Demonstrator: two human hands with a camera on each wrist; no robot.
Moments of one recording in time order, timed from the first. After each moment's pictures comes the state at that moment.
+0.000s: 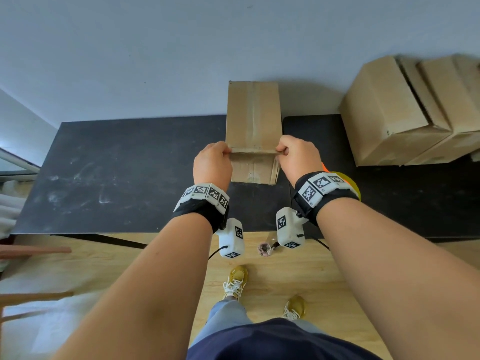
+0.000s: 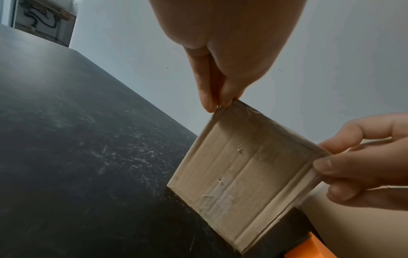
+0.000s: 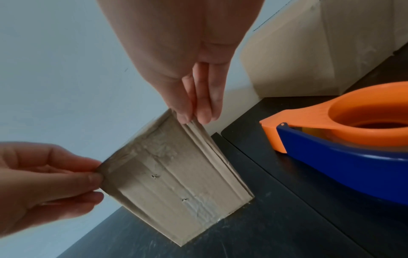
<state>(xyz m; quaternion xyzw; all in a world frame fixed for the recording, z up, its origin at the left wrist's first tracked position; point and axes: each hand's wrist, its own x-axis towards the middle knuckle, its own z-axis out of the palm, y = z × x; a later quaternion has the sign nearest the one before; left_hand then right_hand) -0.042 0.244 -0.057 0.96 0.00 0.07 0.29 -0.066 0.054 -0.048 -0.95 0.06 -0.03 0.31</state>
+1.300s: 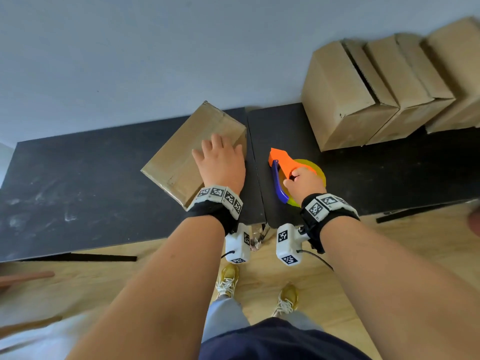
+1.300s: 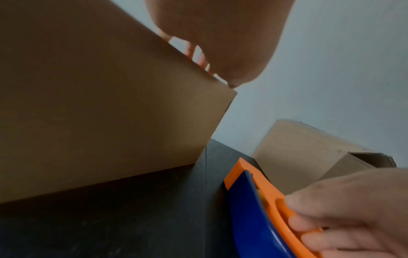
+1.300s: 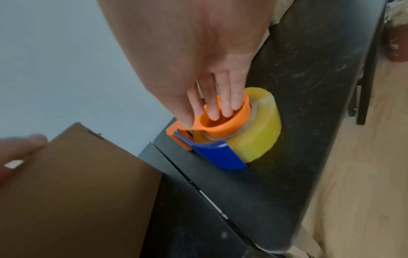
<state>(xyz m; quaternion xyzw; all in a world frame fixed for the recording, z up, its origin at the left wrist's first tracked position) -0.066 0.141 -0.072 0.99 -0.08 0.11 0.07 -0.129 -0.020 -0.090 -0.89 0.31 0.17 0.28</state>
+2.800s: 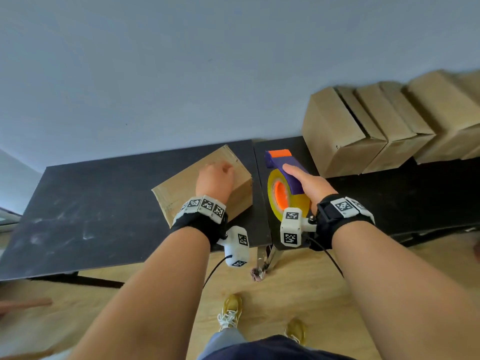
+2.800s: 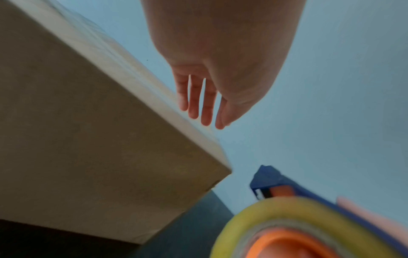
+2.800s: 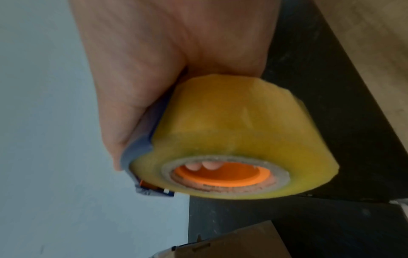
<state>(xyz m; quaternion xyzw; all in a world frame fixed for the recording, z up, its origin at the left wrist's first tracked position) -0.054 0.187 -0.025 0.95 -0.06 -0.04 0.30 -0.124 -0.029 -0.033 -0.65 0.38 0.13 0.64</state>
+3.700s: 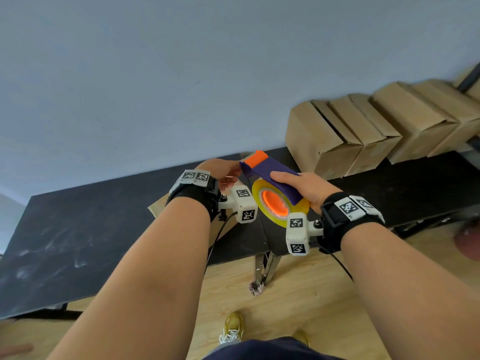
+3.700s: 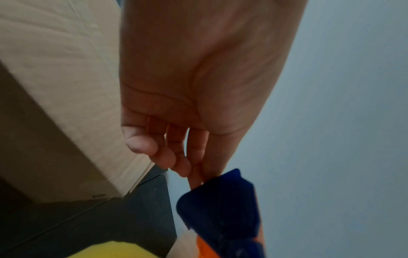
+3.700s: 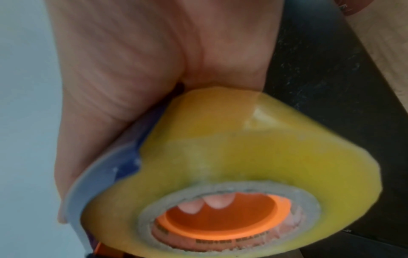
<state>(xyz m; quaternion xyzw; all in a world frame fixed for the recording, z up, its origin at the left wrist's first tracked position) -0.021 0.159 0.032 0.77 0.07 -0.38 0.50 -0.141 -0.024 0.005 -0.73 0.23 0.12 0.63</state>
